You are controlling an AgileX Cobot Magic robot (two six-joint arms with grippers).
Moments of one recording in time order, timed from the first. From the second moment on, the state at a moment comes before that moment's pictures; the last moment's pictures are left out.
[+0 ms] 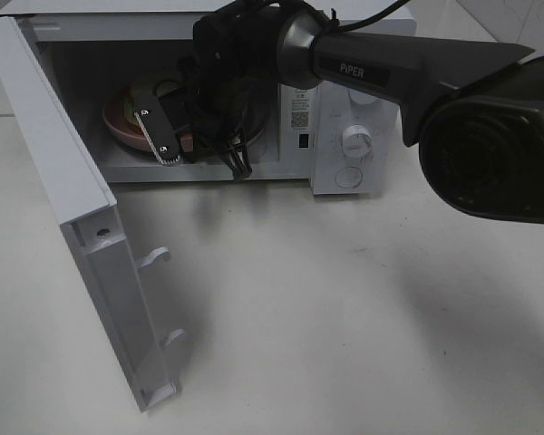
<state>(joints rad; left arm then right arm) 0.03 0.00 -0.50 0.03 1.04 0.05 0.66 2.51 -2.24 -0.21 0.73 -1.32</state>
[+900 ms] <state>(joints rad) 0.03 0.00 -0.50 0.03 1.04 0.05 0.66 2.51 -2.25 -0.15 0.70 -1.25</state>
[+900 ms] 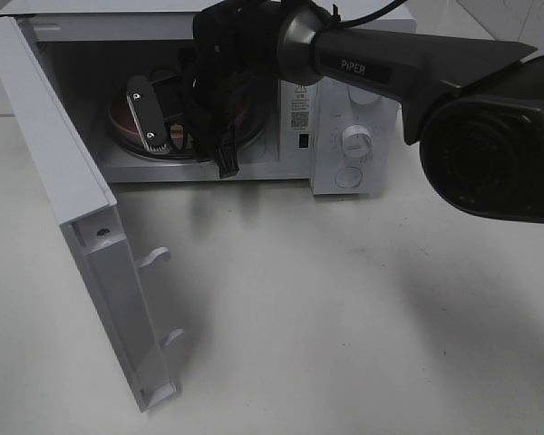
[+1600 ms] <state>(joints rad) 0.03 0.00 -0.50 0.03 1.04 0.05 0.66 2.41 -2.05 -0.08 0.58 -1.25</state>
